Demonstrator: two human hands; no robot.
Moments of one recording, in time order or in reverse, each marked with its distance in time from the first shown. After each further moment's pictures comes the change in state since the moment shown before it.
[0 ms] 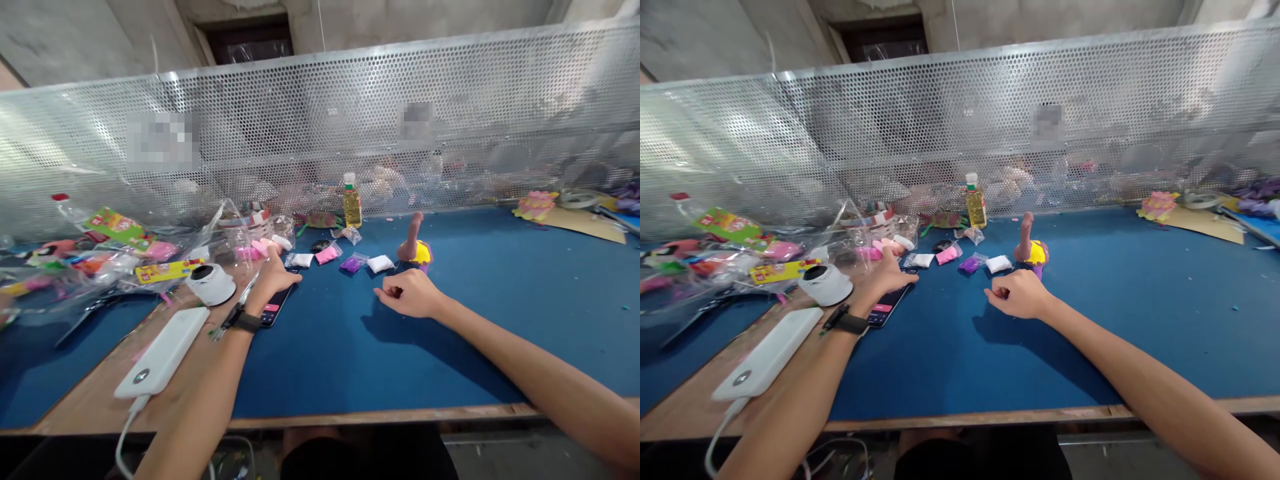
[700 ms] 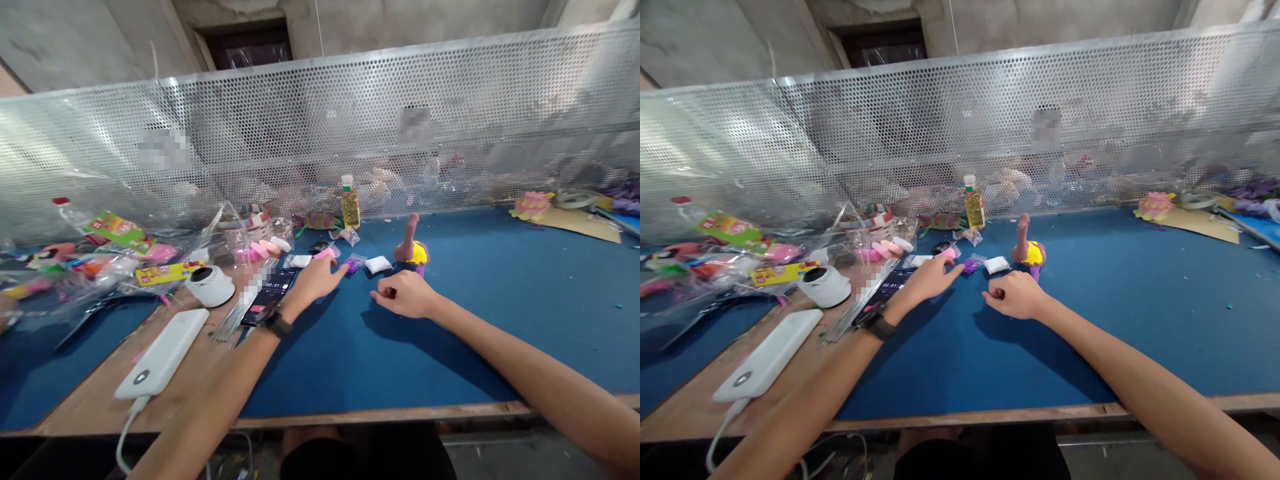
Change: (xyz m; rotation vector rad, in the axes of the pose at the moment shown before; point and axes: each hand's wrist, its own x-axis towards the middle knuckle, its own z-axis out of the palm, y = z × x) left_hand -0.026 0.077 0.030 -0.069 -0.051 0.442; right_hand 0.001 0.002 0.002 -0.031 -0.135 0.070
